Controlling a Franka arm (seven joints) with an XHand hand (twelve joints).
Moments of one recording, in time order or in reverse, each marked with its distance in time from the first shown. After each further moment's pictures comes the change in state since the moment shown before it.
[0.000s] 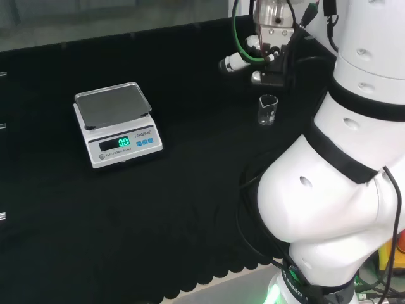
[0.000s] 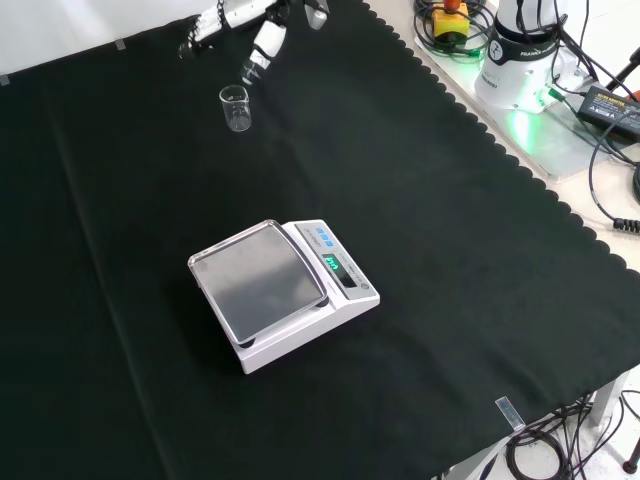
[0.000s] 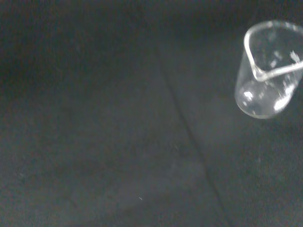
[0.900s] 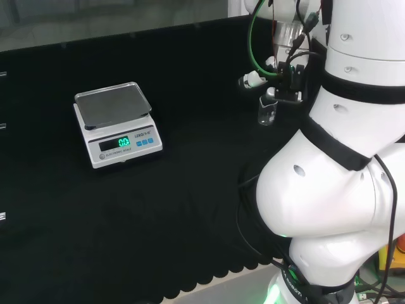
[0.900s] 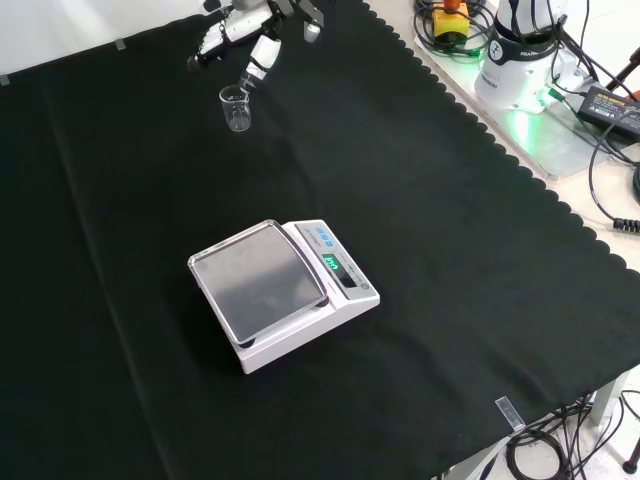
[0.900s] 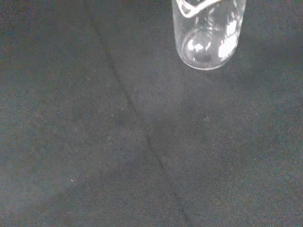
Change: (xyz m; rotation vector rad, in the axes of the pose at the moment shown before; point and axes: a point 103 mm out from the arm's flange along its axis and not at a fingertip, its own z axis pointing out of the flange) arm -0.048 0.020 0.043 0.074 0.052 0.098
